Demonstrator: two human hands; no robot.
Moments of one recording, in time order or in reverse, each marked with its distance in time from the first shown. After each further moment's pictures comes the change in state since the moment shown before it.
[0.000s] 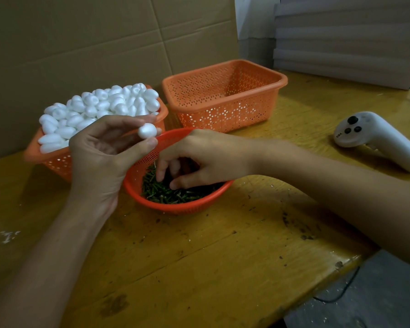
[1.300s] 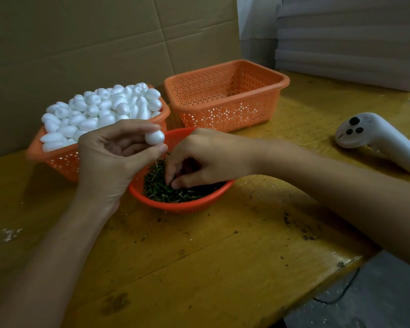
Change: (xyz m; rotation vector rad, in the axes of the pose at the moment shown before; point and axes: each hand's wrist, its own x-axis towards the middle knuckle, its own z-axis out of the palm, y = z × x) left_hand -0.002 -0.002 0.001 0.103 -0.036 -0.010; right_hand 0.000 0.000 0.000 -0.029 -0.006 -0.023
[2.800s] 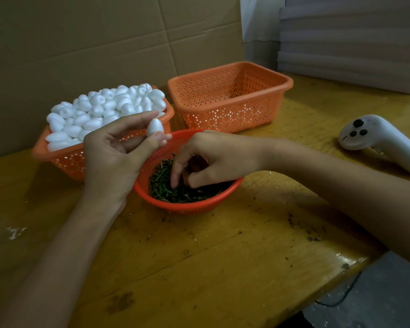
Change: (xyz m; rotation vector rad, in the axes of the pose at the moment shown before) left_hand 0.002 0.003 0.004 0.005 0.078 -0.020; right_hand -0.001 0.001 -0.003 0.147 -0.052 0.055
